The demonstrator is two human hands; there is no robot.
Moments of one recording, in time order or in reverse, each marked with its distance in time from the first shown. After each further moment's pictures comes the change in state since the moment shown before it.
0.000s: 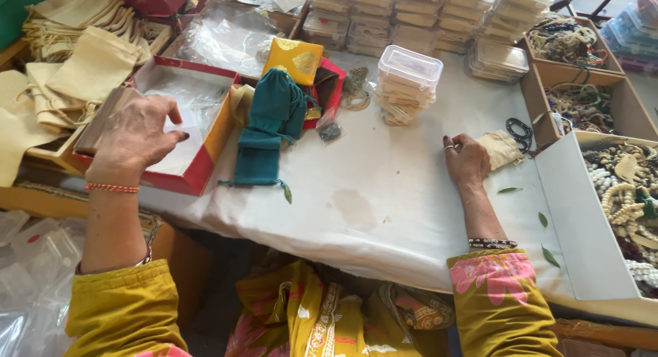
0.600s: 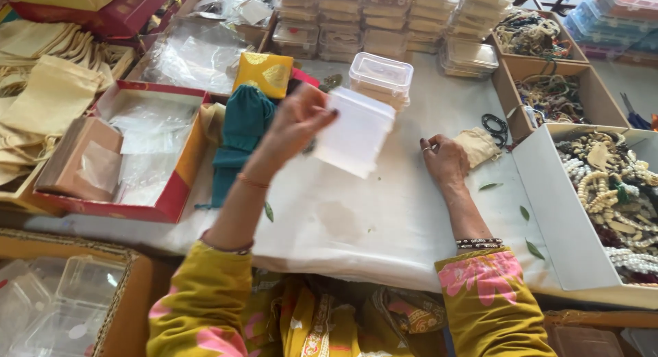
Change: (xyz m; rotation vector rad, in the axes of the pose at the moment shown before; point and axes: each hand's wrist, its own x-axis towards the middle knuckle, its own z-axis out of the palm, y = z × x) left_hand 0.095 0.228 0.119 -1.531 -0.146 0.559; right_hand 0.000 -0.012 -0.010 -0.018 -0.081 0.044
